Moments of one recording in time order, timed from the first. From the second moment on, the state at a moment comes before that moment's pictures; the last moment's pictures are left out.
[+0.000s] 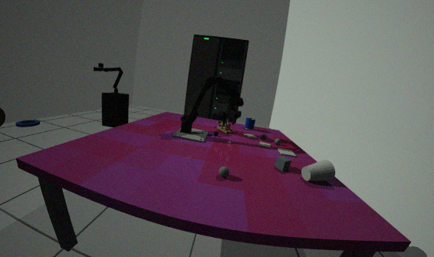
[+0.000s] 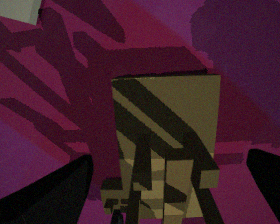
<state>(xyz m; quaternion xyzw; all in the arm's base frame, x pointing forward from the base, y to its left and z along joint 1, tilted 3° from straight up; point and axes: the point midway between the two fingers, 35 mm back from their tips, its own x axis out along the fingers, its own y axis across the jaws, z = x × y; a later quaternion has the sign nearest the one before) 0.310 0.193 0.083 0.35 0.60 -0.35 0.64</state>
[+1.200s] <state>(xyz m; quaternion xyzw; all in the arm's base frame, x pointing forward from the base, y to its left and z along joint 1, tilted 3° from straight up) 0.309 0.191 0.056 0.35 0.60 -0.35 0.63</state>
